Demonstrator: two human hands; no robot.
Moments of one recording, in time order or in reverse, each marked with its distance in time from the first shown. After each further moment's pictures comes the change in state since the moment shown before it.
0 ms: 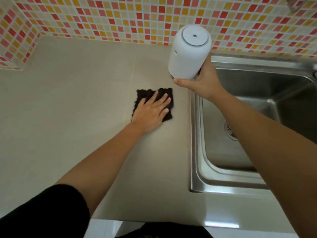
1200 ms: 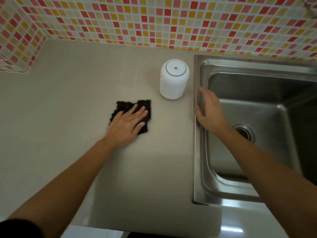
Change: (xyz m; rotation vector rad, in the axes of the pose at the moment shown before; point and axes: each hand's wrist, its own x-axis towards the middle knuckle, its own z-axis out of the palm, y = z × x) left_hand -0.057 -0.071 0.004 0.073 0.180 0.049; right_hand -0.054 0.063 0.008 -0.511 -0.077 0.114
